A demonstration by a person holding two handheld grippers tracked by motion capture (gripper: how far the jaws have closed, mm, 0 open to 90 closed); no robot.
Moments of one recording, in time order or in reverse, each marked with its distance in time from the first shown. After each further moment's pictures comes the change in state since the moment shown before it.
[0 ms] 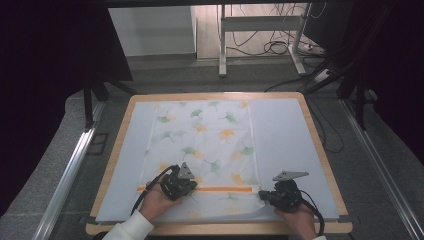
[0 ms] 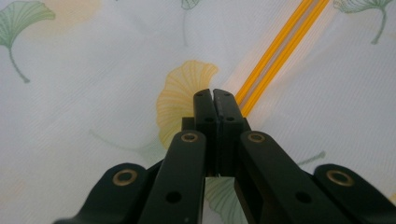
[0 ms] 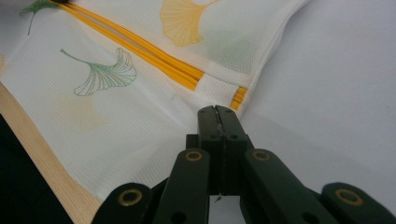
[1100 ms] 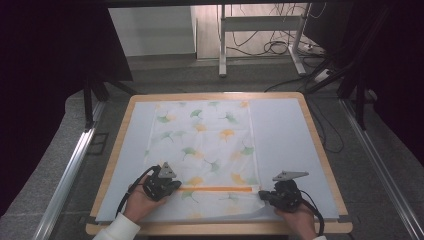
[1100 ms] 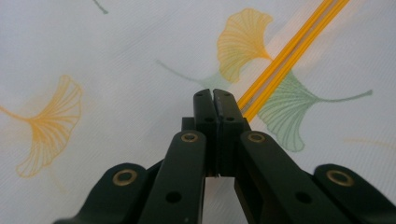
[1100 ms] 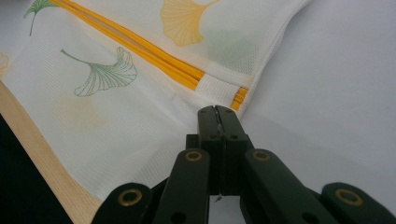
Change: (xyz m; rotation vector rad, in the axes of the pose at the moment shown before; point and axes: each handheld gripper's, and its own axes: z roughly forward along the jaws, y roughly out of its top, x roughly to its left) left arm 0.025 -0.033 -0.021 -0.007 0.030 -0.073; right arm 0.001 0.000 0.000 -0.004 -0.002 0.003
